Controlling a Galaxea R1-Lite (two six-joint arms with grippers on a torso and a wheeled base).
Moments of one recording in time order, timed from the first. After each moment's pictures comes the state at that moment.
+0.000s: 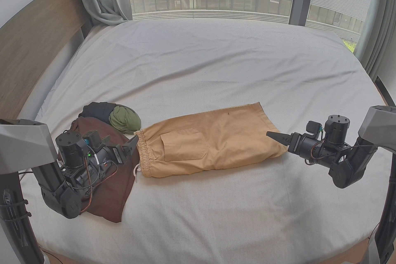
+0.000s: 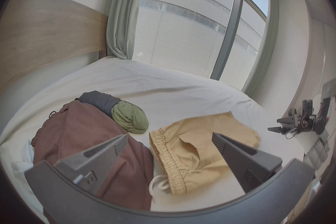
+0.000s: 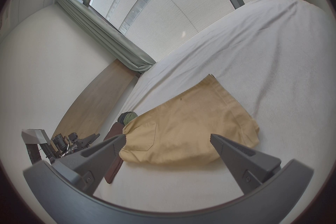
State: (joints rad) left arm -0.20 2.16 -0.45 -1.55 -0.05 -0.20; right arm 0.15 2.21 -0.69 -1.26 0.50 0.51
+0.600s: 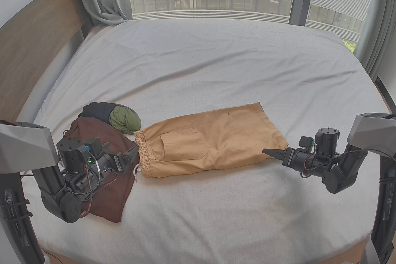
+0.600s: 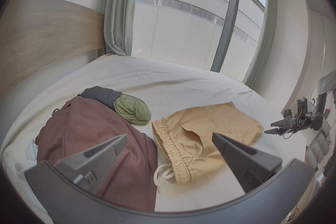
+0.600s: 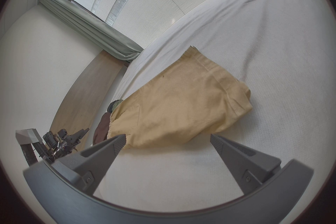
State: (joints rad) left arm -0.20 2.17 -0.41 -1.55 -0.04 -0.14; right arm 0.14 2.34 -0.71 -1.21 0.50 0.51
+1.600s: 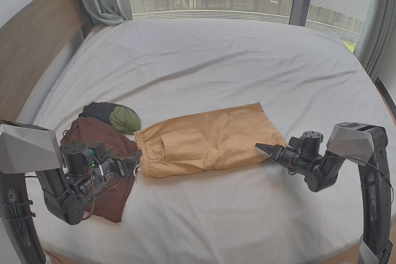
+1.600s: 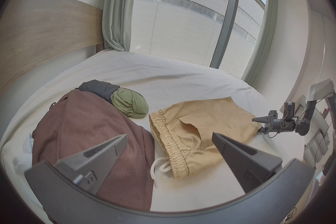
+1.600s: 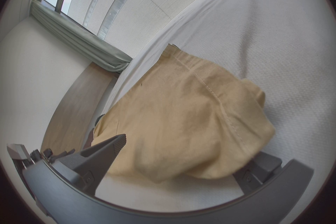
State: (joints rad) left arm -0.21 2.20 -0.40 -1.55 -0.04 -0.14; right arm 0.15 2.58 -0.99 -1.23 0.39 0.62
